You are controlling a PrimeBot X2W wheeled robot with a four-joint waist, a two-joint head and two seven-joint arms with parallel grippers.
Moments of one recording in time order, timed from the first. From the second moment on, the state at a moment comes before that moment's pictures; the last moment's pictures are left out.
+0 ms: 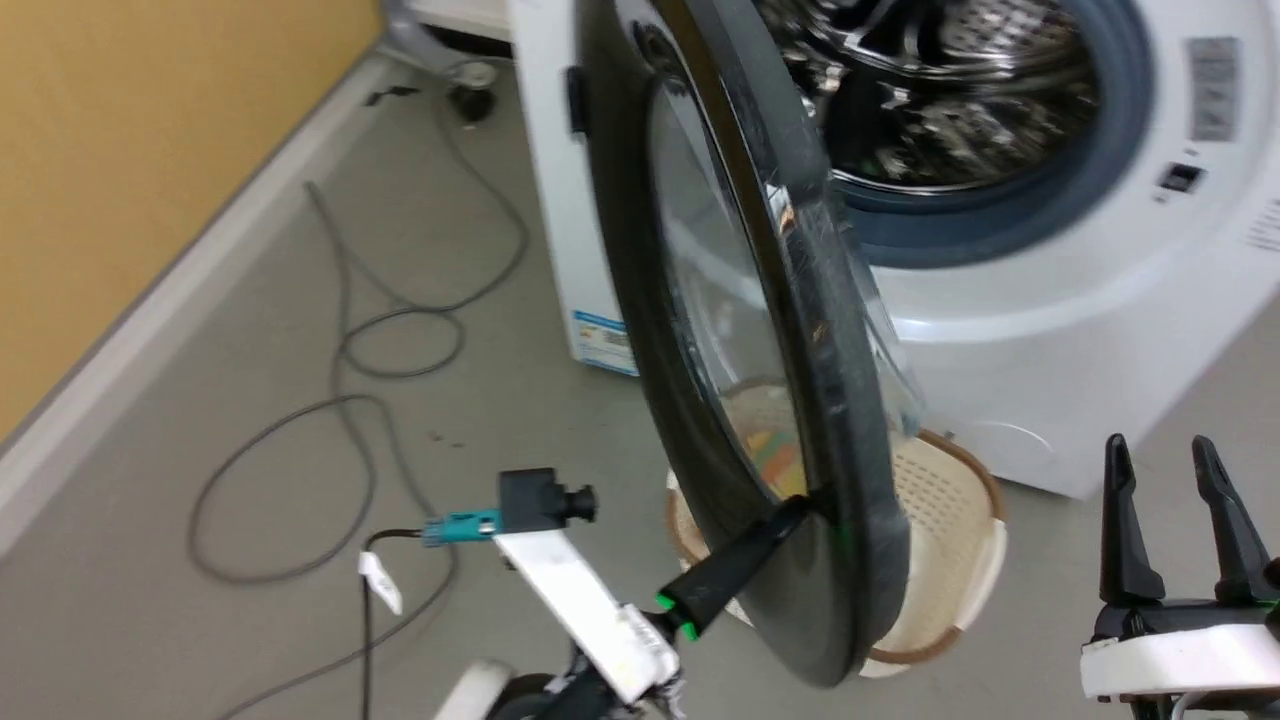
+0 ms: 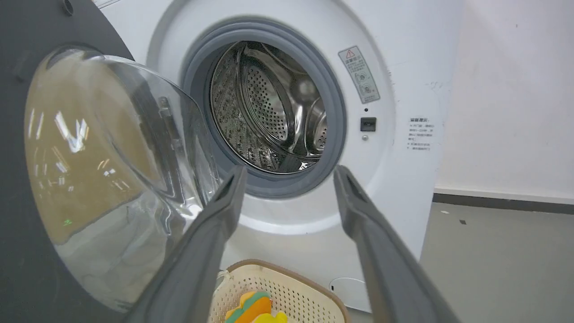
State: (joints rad) left arm -0.19 0.06 -0.49 -0.02 -1.52 -0.13 0.35; right arm -0.02 -0.05 -0.17 0.01 0.14 0.13 -0.26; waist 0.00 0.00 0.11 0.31
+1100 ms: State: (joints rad) left arm -0.47 0.20 -0.48 0.32 -0.92 -0.04 -0.26; right arm -0.08 -0.05 -0.26 -0.02 0.15 0.13 -0.26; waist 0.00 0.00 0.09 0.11
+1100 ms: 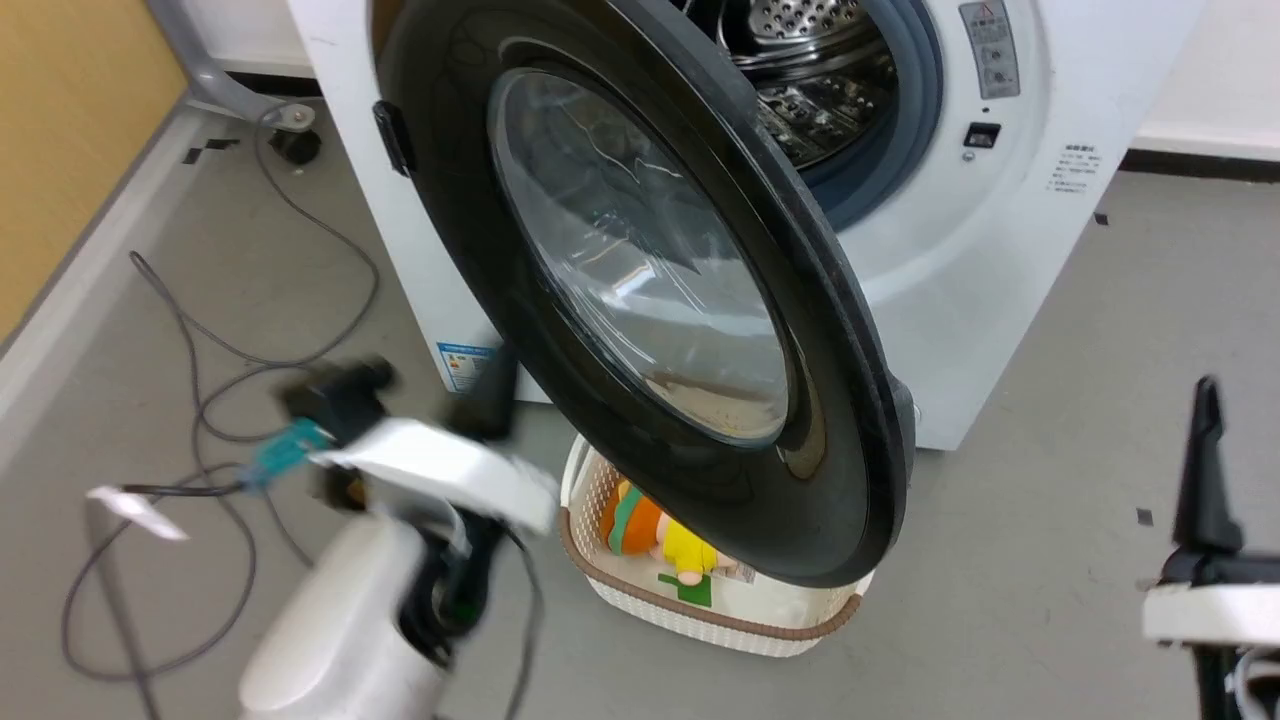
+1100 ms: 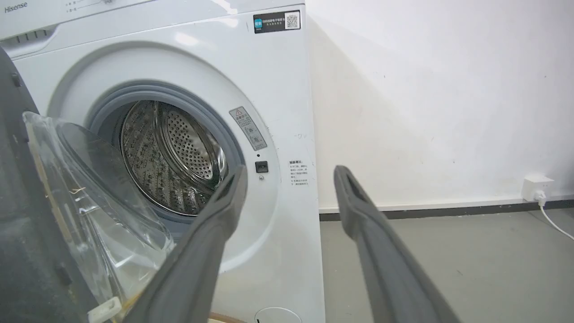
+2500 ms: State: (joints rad) left arm -0.04 0.11 -0.08 0.01 -0.03 0.17 -0.26; right arm -0.37 -0.37 0.64 -0.34 0.56 0.13 -0.26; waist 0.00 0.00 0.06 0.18
